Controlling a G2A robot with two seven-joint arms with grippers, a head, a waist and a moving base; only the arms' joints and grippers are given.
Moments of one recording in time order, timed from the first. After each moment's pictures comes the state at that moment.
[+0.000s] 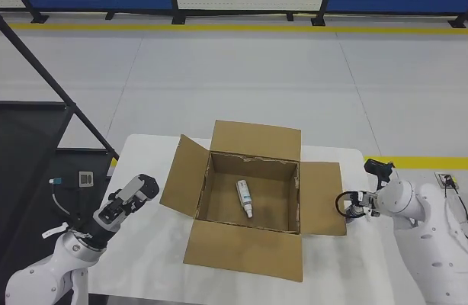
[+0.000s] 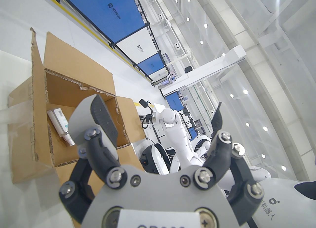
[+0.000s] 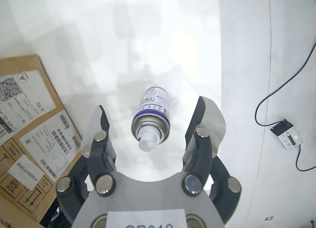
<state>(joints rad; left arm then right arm) 1.33 -1.34 -1.85 -2.00 -0.16 -0.18 -0.85 -0.78 -1.11 1.46 -1.35 -1.02 0.39 1.27</state>
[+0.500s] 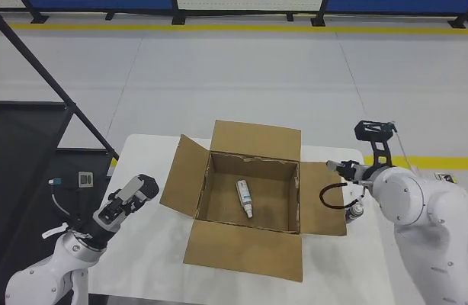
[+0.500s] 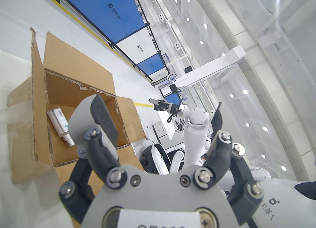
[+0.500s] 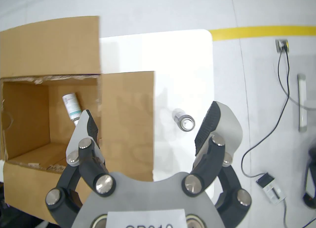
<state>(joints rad) 1.34 -1.34 -1.85 -2.01 -0.16 -0.19 -0.82 -0.73 -1.12 1.29 -1.89 -1.14 0.40 1.37</state>
